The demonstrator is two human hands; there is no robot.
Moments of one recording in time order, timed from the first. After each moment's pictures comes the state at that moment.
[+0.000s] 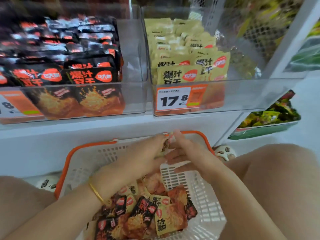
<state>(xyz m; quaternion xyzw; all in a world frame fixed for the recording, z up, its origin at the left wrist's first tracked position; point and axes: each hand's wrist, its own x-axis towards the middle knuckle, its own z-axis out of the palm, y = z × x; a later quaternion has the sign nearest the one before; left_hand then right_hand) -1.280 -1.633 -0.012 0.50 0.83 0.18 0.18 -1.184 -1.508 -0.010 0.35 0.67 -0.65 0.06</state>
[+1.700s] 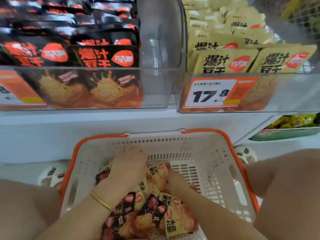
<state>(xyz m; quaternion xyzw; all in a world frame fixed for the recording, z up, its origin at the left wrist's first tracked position) -1.319 -1.679 -0.107 0.42 0.90 -0.01 0.10 -1.224 -1.543 -0.262 0.27 0.89 -0.26 0.28</state>
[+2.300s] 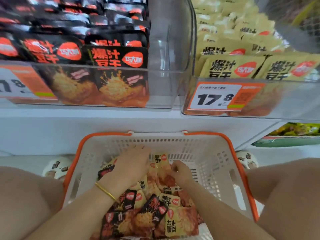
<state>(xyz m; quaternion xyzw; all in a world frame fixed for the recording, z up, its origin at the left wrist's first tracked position) -1.321 -1.674 -0.106 0.36 0.91 0.05 0.18 -1.229 -1.523 -0.236 0.32 0.84 -0.42 0.13</state>
